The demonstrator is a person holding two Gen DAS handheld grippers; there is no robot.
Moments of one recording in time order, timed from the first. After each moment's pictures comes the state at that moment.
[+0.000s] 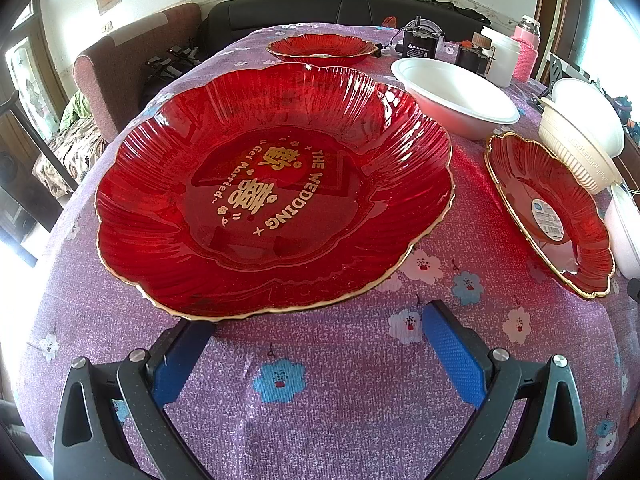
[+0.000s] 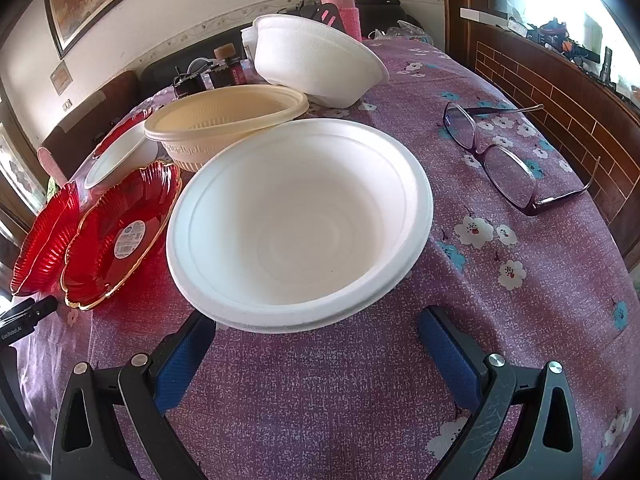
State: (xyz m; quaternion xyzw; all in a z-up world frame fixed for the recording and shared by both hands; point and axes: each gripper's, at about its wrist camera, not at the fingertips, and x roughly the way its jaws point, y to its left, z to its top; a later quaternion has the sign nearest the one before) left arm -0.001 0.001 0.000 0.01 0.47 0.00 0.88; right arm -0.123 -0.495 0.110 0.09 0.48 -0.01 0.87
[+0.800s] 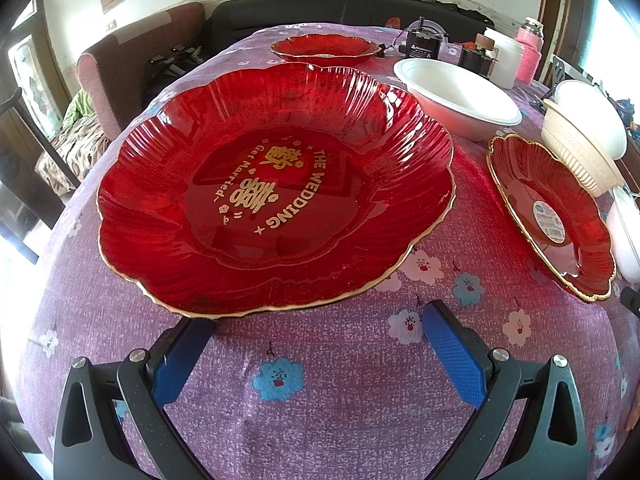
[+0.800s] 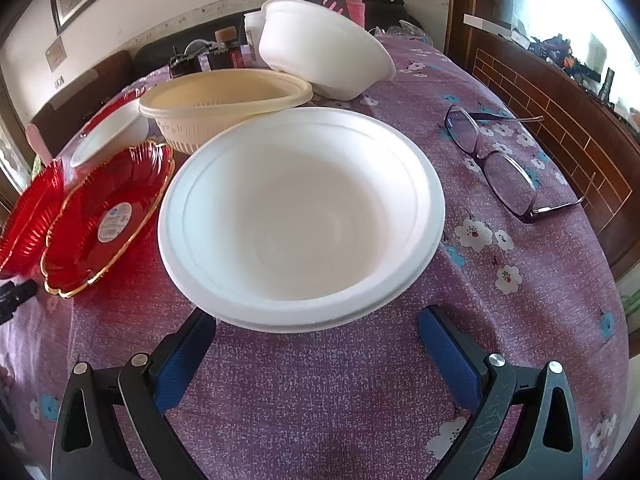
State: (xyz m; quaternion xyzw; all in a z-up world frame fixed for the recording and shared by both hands) left arm 0.000 0.000 -0.001 0.00 0.47 0.00 0.88; right arm -0.120 -0.480 0.106 0.05 0.50 -0.03 0.87
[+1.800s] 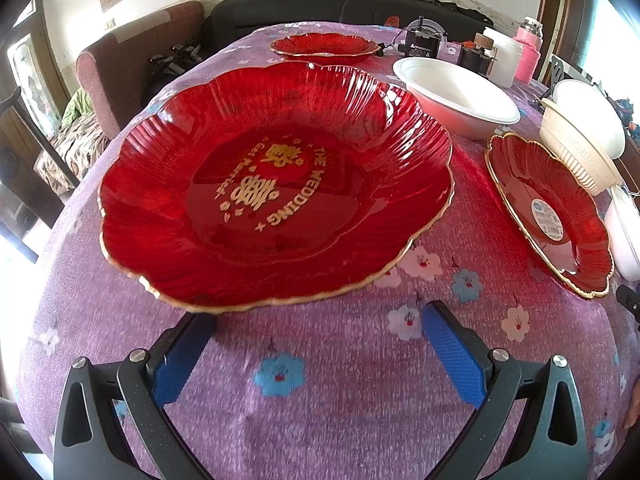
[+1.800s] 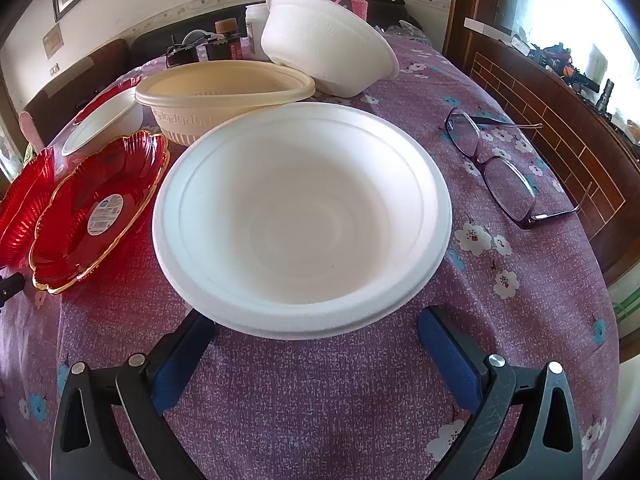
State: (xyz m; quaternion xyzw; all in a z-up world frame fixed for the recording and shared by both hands) left arm 0.000 0.002 0.001 0.00 0.48 0.01 0.88; right arm -0.117 -0.477 0.104 0.03 0.50 -0.04 0.86
